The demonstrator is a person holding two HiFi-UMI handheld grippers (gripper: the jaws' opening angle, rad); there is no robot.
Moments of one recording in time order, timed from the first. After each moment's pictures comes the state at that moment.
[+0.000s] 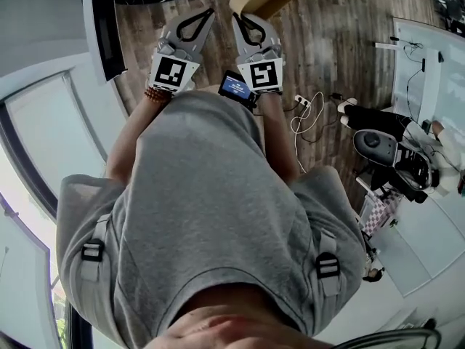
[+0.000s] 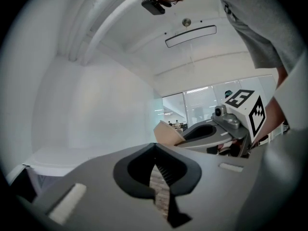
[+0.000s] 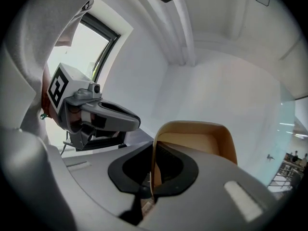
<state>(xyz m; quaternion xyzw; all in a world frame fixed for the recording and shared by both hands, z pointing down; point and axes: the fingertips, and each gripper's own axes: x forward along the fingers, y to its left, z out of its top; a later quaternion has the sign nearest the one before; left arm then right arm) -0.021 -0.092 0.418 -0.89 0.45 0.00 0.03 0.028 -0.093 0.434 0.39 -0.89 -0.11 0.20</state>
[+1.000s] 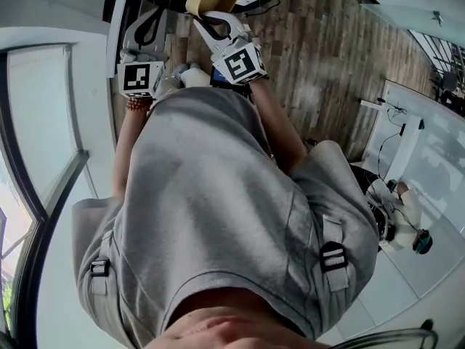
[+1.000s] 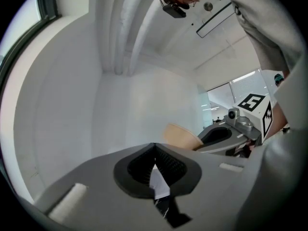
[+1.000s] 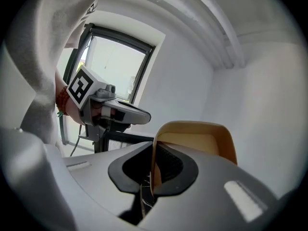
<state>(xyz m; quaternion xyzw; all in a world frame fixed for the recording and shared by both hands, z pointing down) -0.213 -0.108 0.415 -0.73 0.68 0.01 -0.01 -0.138 -0.116 0.434 0.09 -0.96 -0.16 0.19</state>
